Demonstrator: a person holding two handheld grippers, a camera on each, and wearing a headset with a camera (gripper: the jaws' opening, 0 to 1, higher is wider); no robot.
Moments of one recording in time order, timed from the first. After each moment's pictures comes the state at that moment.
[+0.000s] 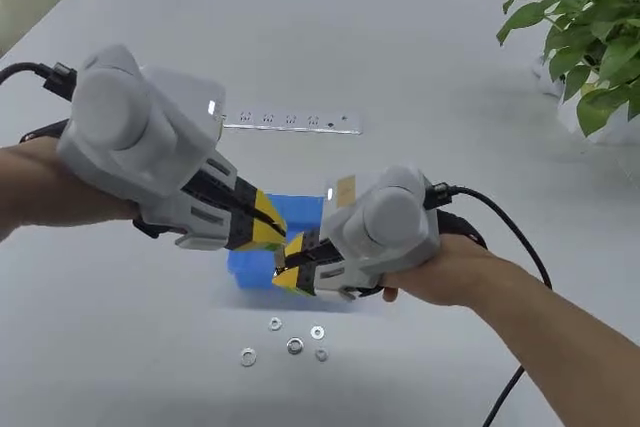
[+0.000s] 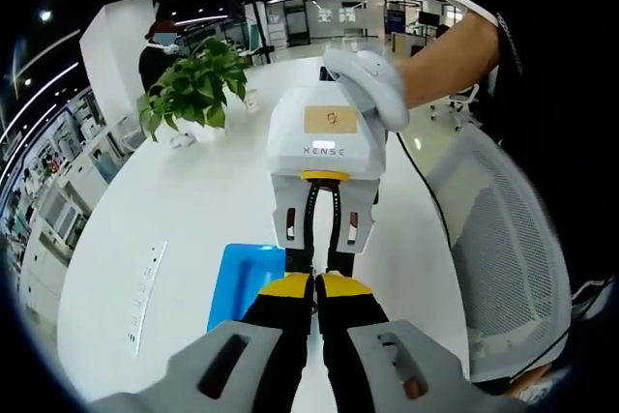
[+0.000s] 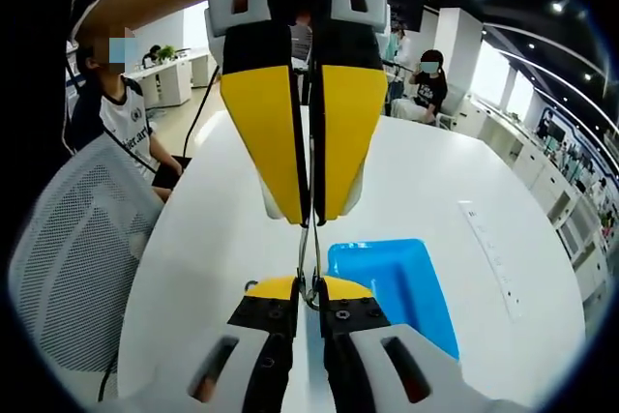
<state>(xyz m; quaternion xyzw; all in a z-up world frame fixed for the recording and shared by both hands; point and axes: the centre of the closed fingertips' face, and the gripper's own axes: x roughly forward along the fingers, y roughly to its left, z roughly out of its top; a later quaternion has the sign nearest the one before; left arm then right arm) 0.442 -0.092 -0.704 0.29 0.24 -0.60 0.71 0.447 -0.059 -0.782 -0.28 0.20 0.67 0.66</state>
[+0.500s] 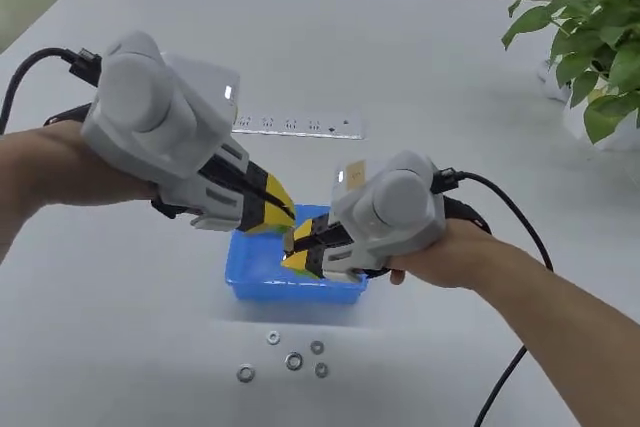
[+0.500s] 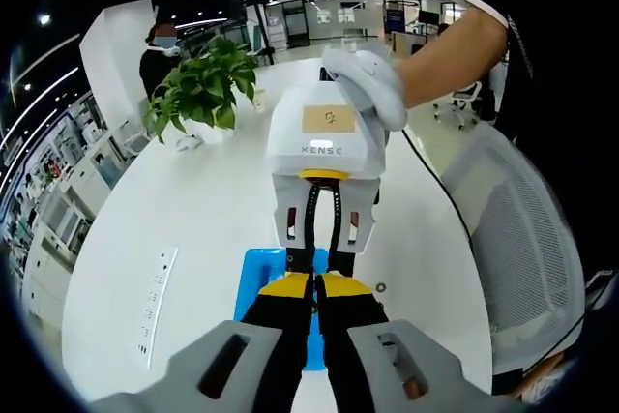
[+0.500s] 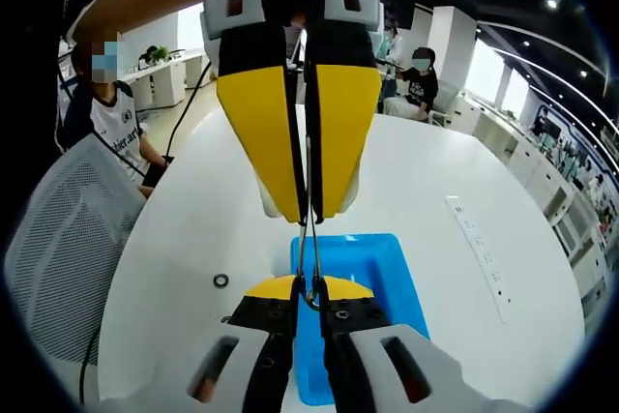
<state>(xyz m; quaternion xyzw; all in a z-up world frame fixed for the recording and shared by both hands) 0.480 -0.095 -0.712 0.29 0.24 -0.60 0.71 0.485 -0.062 -0.790 -0.28 0.20 0.66 0.67</state>
